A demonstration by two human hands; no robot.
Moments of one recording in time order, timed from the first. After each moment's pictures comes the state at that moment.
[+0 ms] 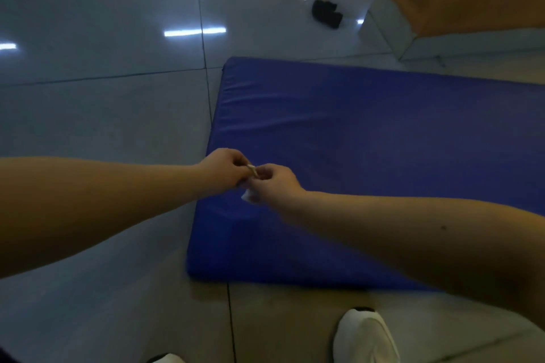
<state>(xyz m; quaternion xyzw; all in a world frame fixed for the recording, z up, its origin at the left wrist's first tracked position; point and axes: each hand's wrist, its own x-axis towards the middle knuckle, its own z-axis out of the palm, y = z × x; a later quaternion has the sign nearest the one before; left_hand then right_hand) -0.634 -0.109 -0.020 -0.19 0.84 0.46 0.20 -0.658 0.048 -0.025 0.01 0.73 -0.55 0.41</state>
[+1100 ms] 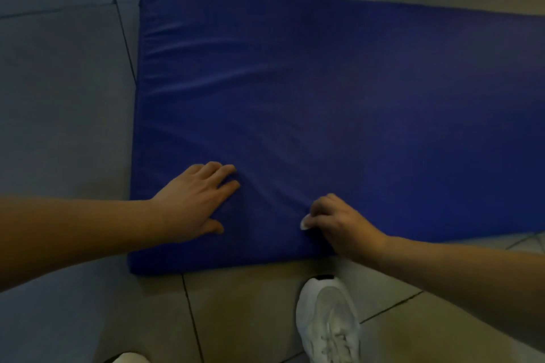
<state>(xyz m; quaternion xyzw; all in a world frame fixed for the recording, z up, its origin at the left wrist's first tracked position) -0.611 -0.046 -0.056 0.25 0.92 -0.04 0.31 -0.641 0.296 -0.089 -0.46 0.84 -0.23 0.16</state>
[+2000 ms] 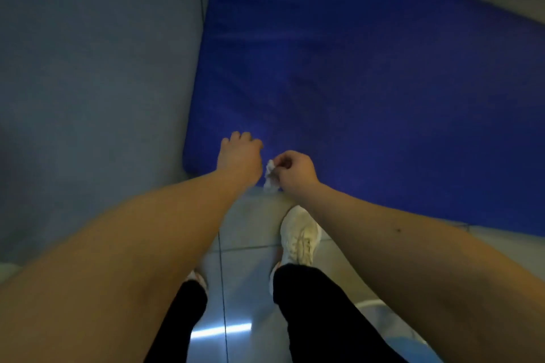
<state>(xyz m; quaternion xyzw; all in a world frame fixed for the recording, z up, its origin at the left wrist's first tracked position) -0.584 0.005 0.015 -0.17 0.89 0.19 0.38 -0.622 0.139 0.028 0.12 0.81 -0.35 0.45</state>
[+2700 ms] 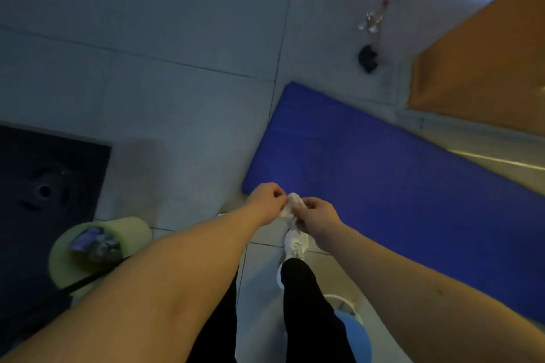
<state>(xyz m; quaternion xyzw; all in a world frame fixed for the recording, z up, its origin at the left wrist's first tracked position) -0.525 -0.044 0.457 -0.40 0.68 0.54 0.27 -0.599 0.093 0.484 0.15 0.75 -0.37 0.54</state>
